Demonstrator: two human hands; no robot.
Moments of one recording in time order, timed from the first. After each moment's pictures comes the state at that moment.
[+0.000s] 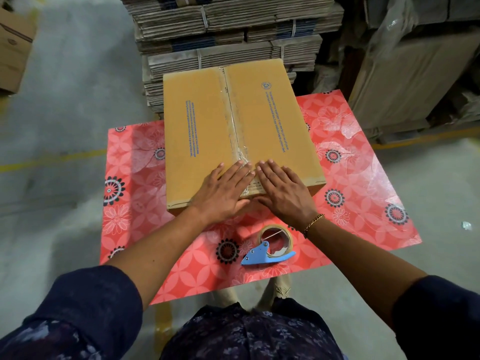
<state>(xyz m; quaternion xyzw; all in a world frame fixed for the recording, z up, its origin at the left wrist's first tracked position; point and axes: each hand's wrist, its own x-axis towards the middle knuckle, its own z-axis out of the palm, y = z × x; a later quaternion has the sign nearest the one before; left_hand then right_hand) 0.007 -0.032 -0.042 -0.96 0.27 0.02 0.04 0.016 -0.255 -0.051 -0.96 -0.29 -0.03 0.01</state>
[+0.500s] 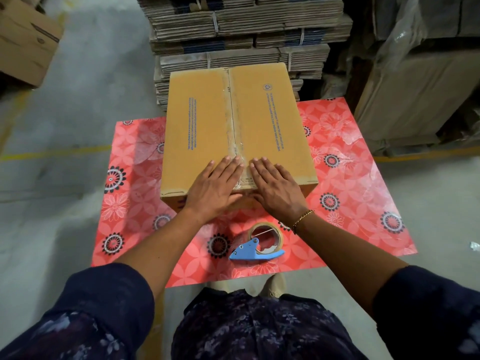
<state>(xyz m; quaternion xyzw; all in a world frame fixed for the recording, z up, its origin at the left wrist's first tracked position) -0.009 -0.045 -0.047 -0.98 0.18 0.01 0.06 0.016 -0.260 -0.052 -0.95 -0.32 -0.02 0.01</state>
